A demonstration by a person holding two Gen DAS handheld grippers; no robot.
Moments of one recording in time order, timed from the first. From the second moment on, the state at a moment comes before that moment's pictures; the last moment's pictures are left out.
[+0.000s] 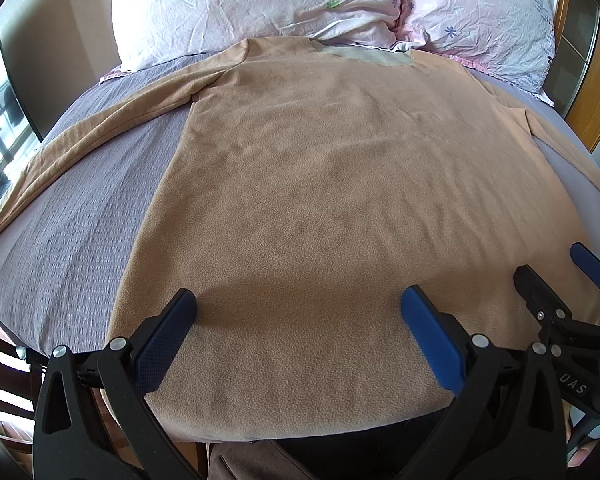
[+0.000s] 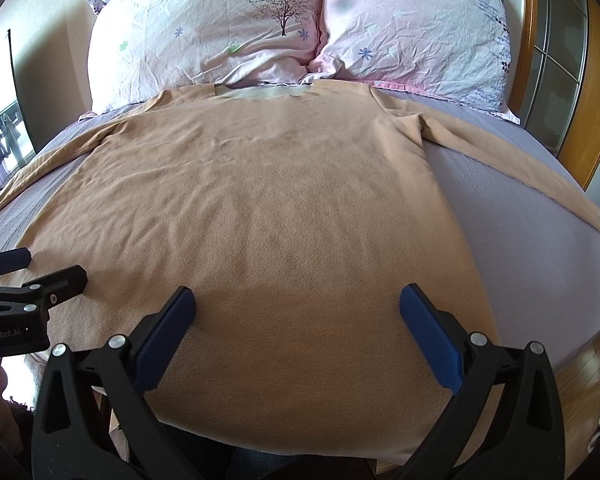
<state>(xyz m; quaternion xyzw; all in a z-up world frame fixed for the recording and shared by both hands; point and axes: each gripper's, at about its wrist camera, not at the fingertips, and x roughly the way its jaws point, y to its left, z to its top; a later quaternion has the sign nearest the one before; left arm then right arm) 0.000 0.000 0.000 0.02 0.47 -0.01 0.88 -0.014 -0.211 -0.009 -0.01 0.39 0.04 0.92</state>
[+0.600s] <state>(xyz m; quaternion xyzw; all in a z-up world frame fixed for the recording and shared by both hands) 0.000 0.000 0.000 0.02 0.47 -0.01 0.88 -0.014 -0.211 -0.007 -0.01 0.38 0.04 0.92</state>
